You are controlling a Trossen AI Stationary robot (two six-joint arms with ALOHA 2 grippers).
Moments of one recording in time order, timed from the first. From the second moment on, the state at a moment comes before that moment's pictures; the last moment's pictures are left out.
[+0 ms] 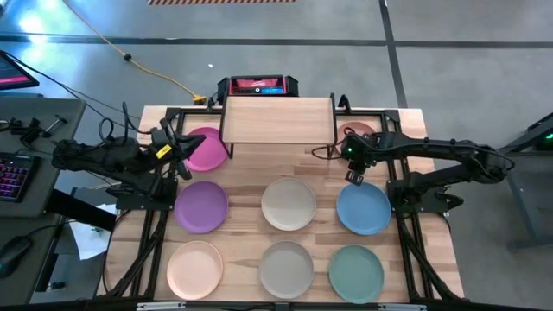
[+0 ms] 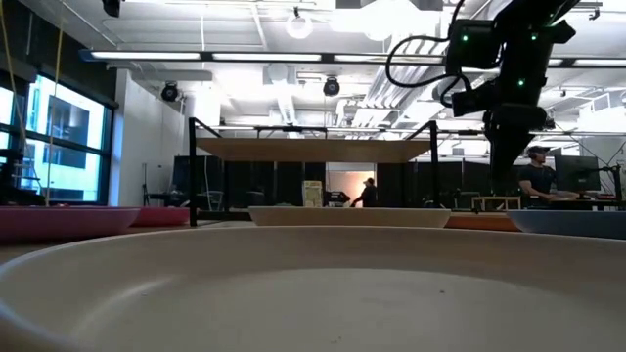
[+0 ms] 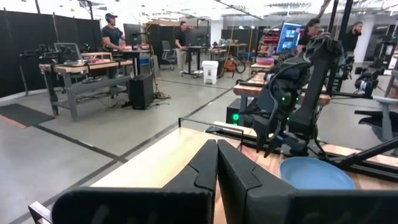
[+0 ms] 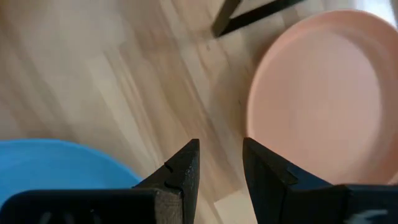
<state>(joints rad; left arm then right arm) -0.23 0.47 0.66 -0.16 -0.72 0.01 -0.34 1.17 0.75 -0.88 0.14 0.04</state>
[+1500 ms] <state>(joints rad) -0.23 0.48 0.66 -0.16 -0.67 0.00 -0.31 1.48 0.85 -0.98 0.25 0.08</state>
